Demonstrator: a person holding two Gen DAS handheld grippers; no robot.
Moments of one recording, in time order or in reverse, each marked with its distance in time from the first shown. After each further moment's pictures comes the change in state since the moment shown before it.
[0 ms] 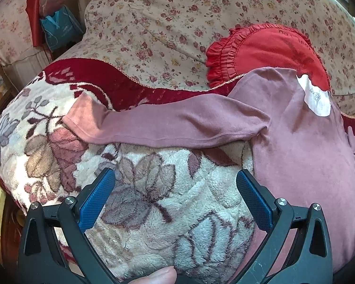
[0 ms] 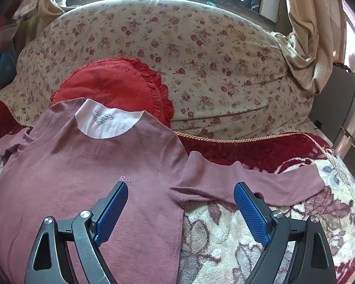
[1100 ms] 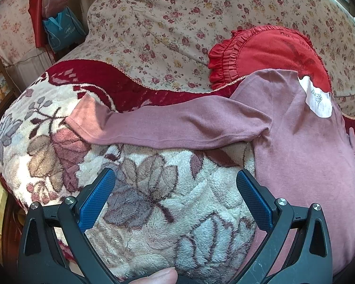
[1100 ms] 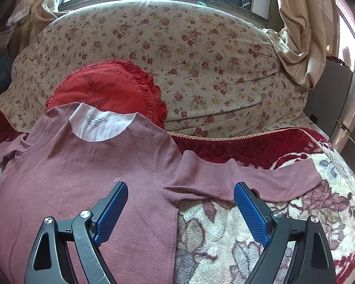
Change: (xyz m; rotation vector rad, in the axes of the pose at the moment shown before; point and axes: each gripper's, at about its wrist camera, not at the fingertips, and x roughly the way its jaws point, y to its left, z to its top) left arm -0.003 0.001 0.000 -0.002 -0.003 0.006; right arm -0.003 -0.007 -0.001 0.030 -0.006 -0.017
